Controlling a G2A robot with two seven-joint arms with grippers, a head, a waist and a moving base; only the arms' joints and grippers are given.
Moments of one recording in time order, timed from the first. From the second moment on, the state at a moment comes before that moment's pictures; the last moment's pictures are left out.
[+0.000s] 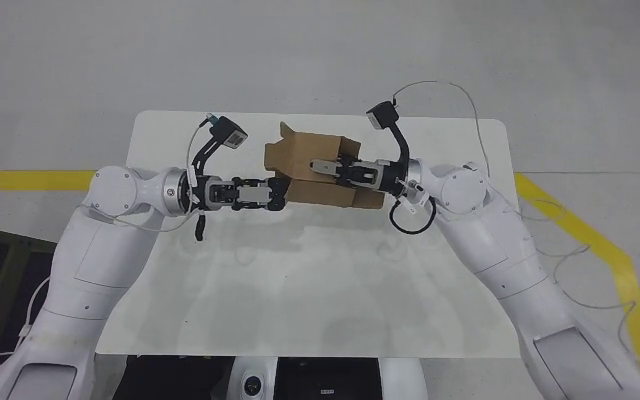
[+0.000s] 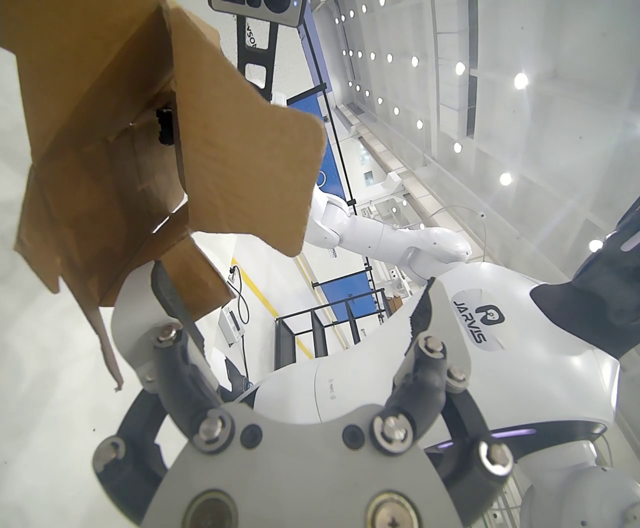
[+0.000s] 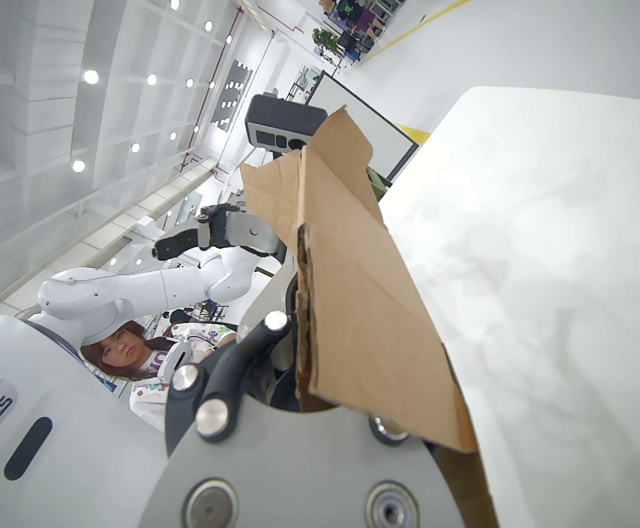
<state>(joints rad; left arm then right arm) 0.89 -0.96 -1.21 -1.51 -0.65 -0.32 -1.34 -0.68 -1.23 0.90 -1.26 0.32 -0.58 0.88</state>
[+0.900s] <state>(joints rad) 0.90 -0.96 -1.21 -1.52 -0.64 -0.32 -1.36 -0.67 -1.27 0.86 -1.23 0.43 -0.60 0.93</state>
